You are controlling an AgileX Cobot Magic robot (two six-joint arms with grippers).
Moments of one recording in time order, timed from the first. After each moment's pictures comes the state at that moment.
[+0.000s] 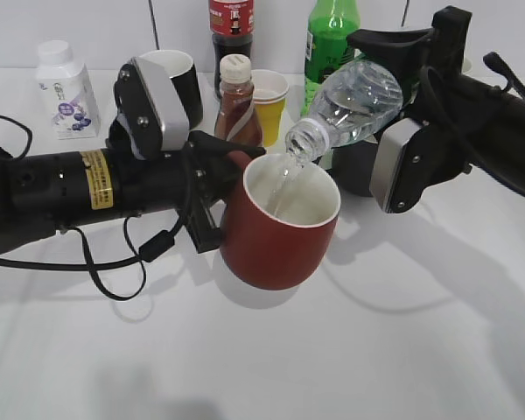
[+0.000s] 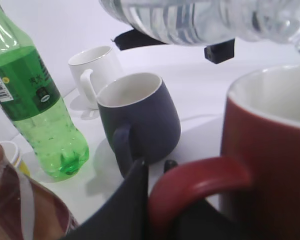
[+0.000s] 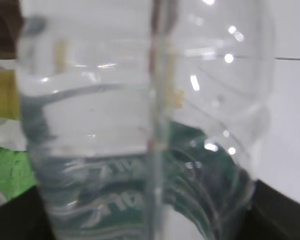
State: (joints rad) left arm -0.51 1.78 -0.73 0.79 -0.91 -0.15; right arm 0.32 1.66 -0.62 -0.49 -1.09 -1.32
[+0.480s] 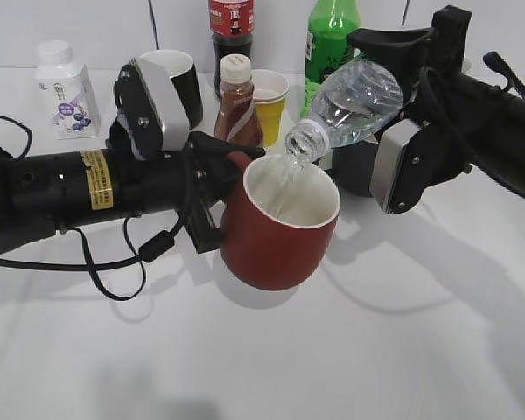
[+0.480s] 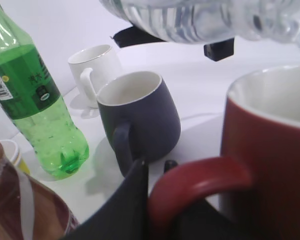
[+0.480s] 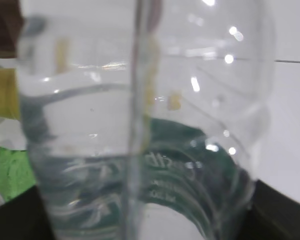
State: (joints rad) left arm -0.51 1.78 -0.73 0.79 -0.91 -0.15; right arm 0.32 1.66 -0.62 -0.49 -1.09 -1.33
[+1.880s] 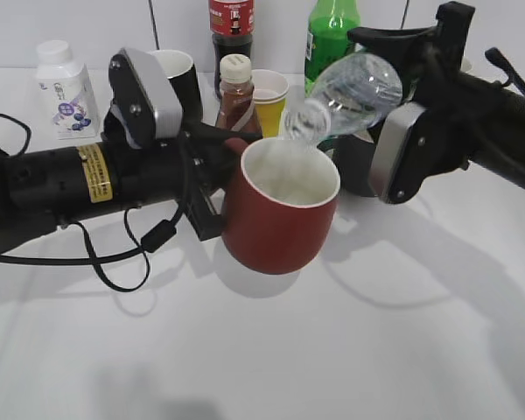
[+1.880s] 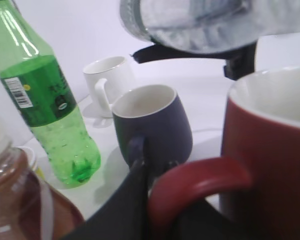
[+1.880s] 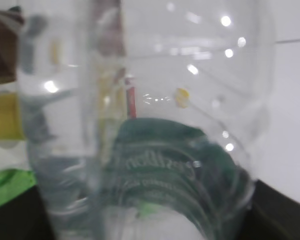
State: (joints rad) left arm -0.50 1.78 -0.73 0.73 -0.94 -0.15; right arm 0.32 1.66 -0.64 -0.51 -1.08 -1.14
